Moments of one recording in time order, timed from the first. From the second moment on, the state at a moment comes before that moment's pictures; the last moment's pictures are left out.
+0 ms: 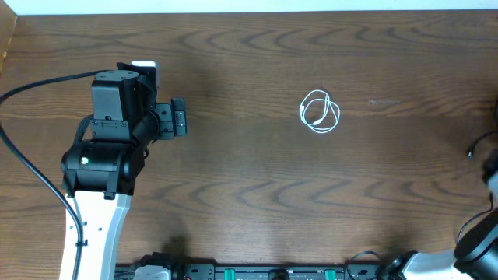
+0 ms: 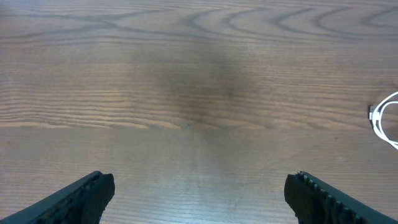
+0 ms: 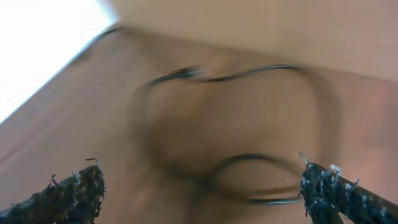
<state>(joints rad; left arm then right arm) -0.08 1.16 1.28 -0.91 -0.06 -0.04 -0.71 1.65 0.81 0.37 0.06 0.33</state>
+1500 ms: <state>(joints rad) -0.08 1.16 1.28 -0.91 -0.06 -0.04 0.27 1.78 0.81 0.34 -0.01 0.46</state>
